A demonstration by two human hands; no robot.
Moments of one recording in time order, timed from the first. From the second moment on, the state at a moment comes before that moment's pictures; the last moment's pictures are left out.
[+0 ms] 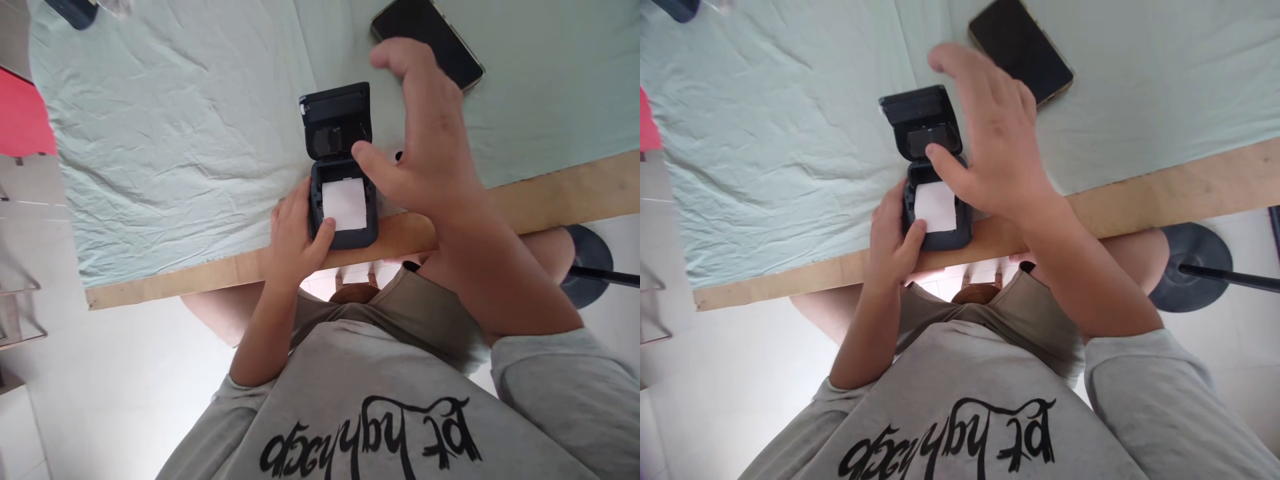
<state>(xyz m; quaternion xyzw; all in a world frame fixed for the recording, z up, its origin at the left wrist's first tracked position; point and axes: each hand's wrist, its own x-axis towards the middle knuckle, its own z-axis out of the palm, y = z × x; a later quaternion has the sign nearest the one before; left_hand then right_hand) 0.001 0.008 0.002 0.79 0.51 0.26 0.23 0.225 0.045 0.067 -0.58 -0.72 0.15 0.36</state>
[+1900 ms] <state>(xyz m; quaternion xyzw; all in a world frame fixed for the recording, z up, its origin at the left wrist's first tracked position) -0.004 0.010 -0.005 0.77 0.48 0.31 0.27 0.226 0.015 0.055 -0.66 -0.66 0.34 0.08</state>
